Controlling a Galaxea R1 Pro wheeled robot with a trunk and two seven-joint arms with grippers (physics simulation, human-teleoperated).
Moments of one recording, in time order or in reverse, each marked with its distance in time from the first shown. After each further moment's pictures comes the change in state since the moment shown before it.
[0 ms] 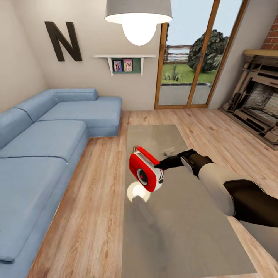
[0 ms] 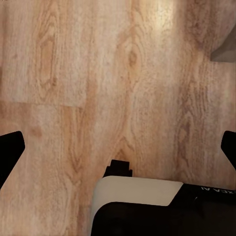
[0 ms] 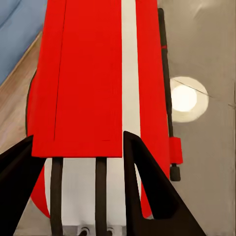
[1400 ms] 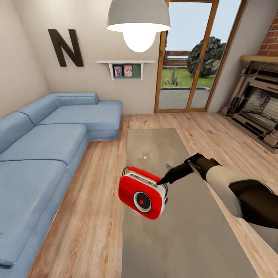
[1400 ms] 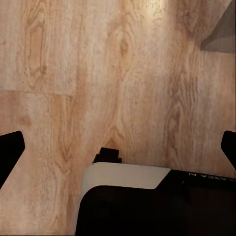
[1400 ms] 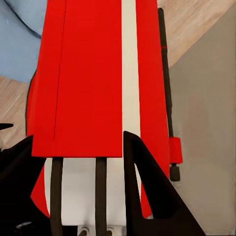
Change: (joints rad) left arm 0.034 -0.028 0.016 0.034 -0.006 -0.024 -0.009; right arm 0.007 -0.064 0.106 0.063 0.102 0.005 0.525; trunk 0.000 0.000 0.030
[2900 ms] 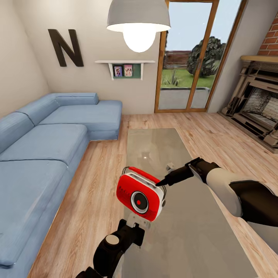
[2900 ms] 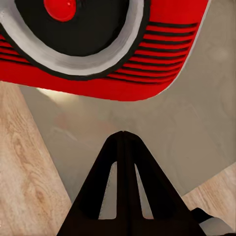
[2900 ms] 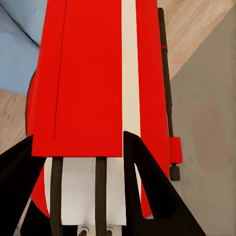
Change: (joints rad) left arm -0.065 -0.100 -0.549 -1.029 -0.105 0.866 -0.107; right arm 0.004 -0.001 -0.091 0.073 -0.003 -0.008 -0.028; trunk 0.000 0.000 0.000
